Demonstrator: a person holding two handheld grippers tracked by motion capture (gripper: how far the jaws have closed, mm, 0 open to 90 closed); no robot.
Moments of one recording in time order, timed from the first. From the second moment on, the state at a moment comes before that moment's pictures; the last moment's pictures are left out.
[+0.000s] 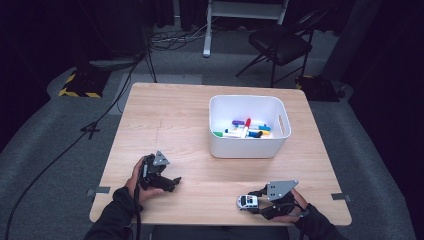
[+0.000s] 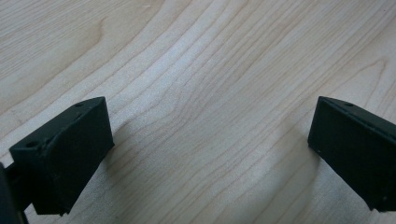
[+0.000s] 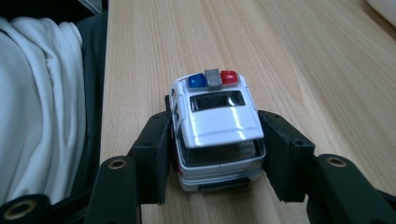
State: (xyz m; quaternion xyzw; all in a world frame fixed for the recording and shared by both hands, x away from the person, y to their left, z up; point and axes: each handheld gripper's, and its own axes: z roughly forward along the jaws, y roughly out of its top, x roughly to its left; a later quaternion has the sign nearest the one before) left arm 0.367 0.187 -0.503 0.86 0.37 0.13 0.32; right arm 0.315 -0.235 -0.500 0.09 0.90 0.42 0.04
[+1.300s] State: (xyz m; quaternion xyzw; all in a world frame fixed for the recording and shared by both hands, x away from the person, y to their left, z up) left arm 0.367 0.186 -0.503 0.86 0.37 0.12 0.32; right arm 0.324 -0.278 -0.417 0.15 0.83 0.52 0.12
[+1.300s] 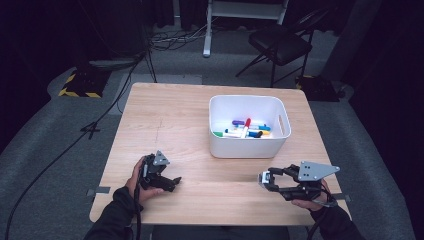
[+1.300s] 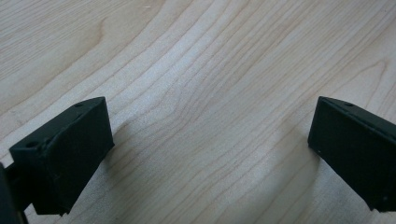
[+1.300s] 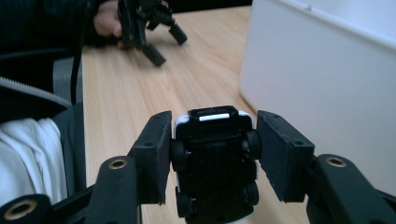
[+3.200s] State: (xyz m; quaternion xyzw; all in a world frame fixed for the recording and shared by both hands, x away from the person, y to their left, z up) left arm 0.367 0.186 -0.503 0.86 0.37 0.12 0.32; right arm 0.408 -0.255 -0.295 0.18 0.82 0.50 0.20
